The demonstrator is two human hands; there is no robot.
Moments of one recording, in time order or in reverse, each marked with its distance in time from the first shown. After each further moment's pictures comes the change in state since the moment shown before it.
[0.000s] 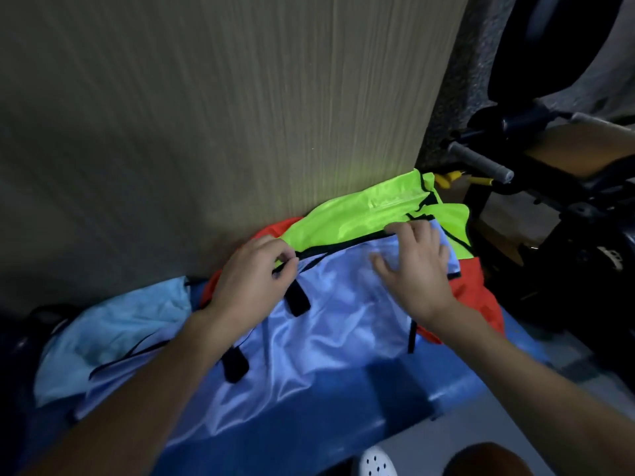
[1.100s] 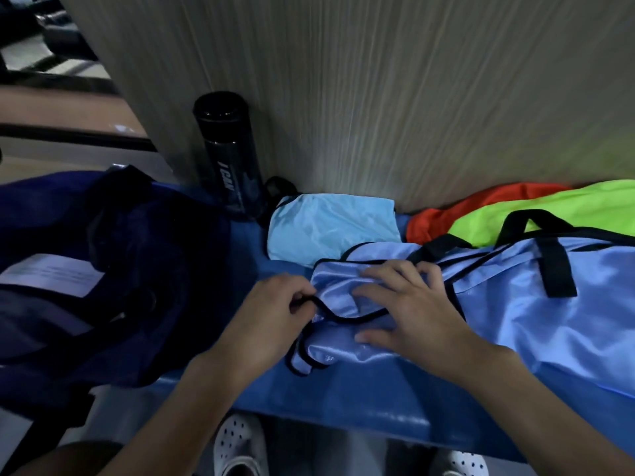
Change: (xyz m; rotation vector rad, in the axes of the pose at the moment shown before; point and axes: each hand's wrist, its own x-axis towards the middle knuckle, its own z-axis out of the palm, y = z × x) left_hand -0.241 -0.128 -0.121 -0.148 -0.010 -0.648; right_hand -0.128 -0.211 0.133 -0.037 -0.539 -0.913
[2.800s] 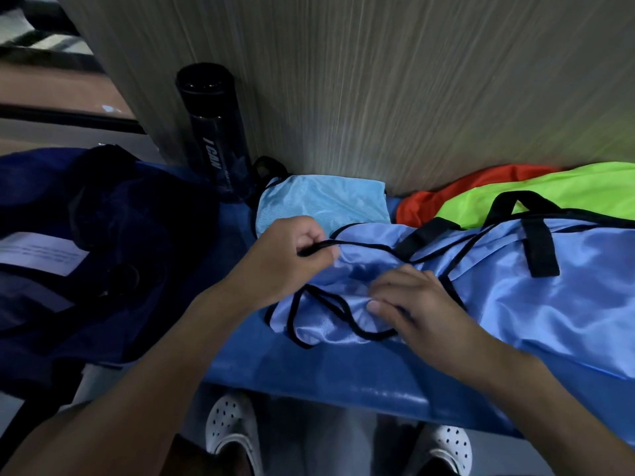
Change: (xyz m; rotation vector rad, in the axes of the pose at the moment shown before) left_hand 0.032 0.022 0.000 -0.263 -0.035 0.094; right_hand -0.030 0.001 -0.016 0.401 0.064 -0.045
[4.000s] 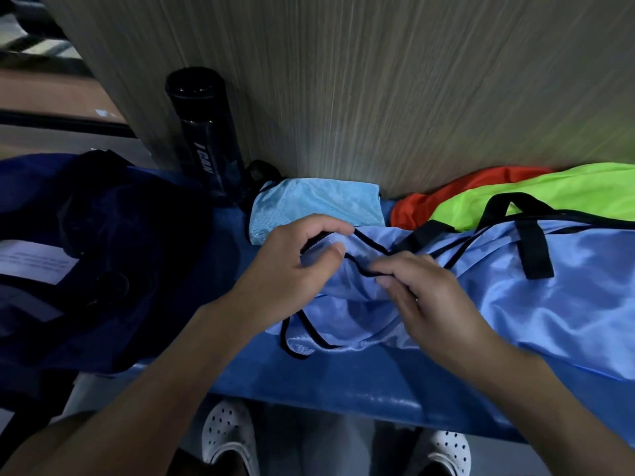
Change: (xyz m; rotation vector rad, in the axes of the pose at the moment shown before) left_hand -0.012 0.032 0.008 -0.068 0.048 0.116; right_hand 0.008 -0.010 -0.014 0.099 0.238 -0.019
